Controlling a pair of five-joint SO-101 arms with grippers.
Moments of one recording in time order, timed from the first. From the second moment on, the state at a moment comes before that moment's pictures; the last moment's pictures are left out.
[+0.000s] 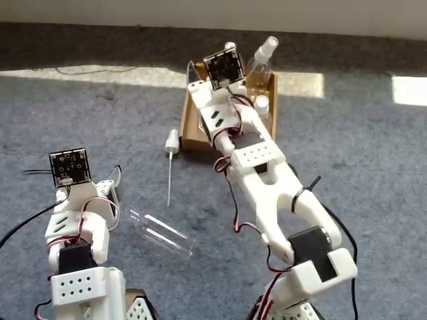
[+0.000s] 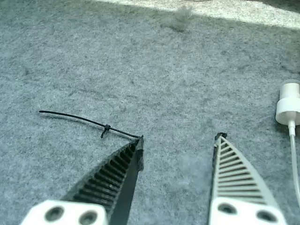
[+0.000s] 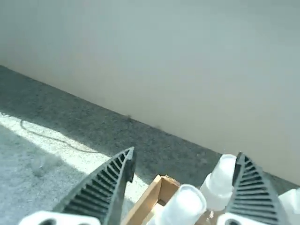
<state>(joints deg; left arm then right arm) -19.1 -84.4 87.6 39.5 3.3 -25.7 0.7 21.5 -9.9 8.8</state>
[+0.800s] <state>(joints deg) -19.1 -84.4 87.6 39.5 0.6 -34.9 -33.6 8.3 57.9 8.8</state>
